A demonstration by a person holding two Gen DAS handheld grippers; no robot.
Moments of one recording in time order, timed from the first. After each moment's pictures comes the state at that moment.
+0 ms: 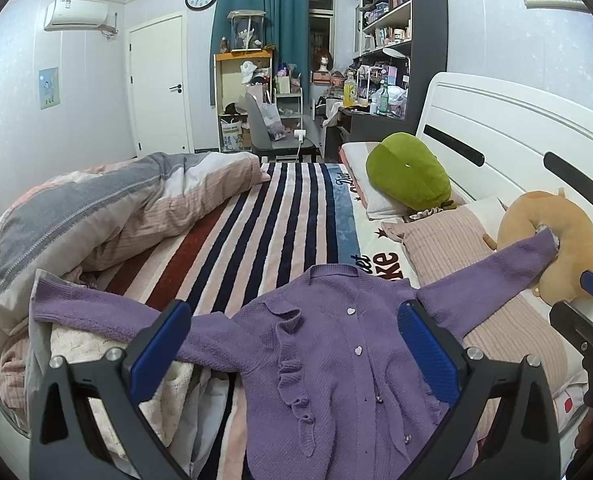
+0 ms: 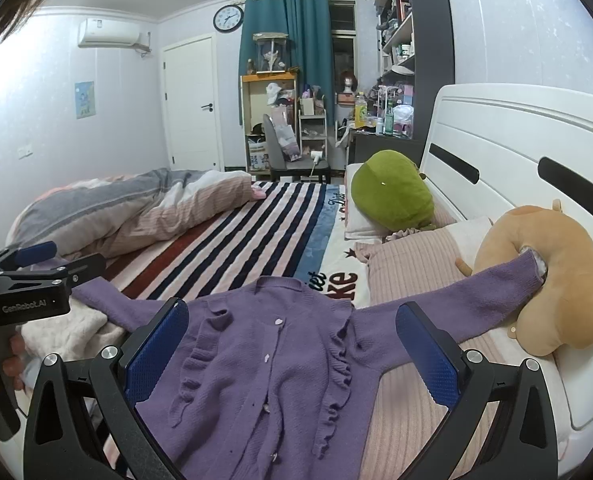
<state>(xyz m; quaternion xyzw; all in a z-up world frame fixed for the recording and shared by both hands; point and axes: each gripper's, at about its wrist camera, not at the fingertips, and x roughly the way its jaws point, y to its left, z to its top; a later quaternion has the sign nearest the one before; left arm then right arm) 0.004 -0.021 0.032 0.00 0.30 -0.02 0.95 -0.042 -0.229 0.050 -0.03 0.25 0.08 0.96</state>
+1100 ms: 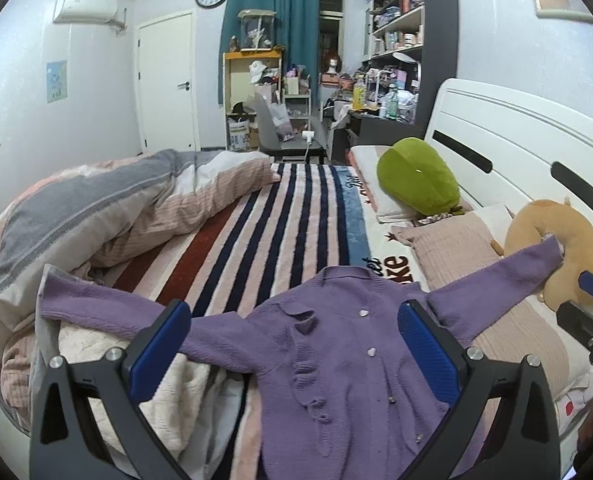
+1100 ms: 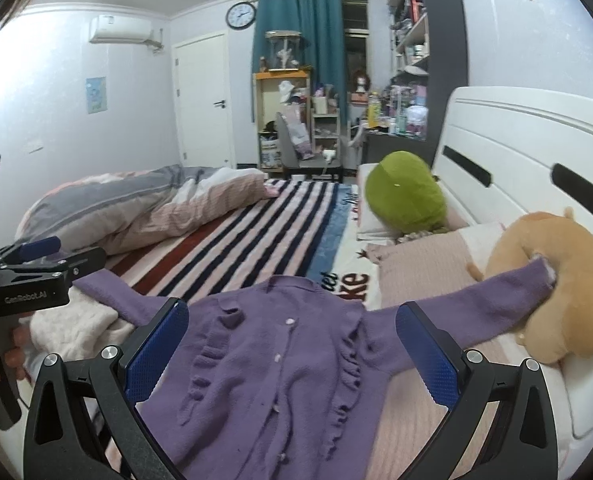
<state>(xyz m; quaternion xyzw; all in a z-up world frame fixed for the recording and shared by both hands) 0.007 0.013 0.036 -0.02 0.30 -0.01 0.95 -0.026 -0.225 0.057 -0.02 0.26 0.12 0.96</state>
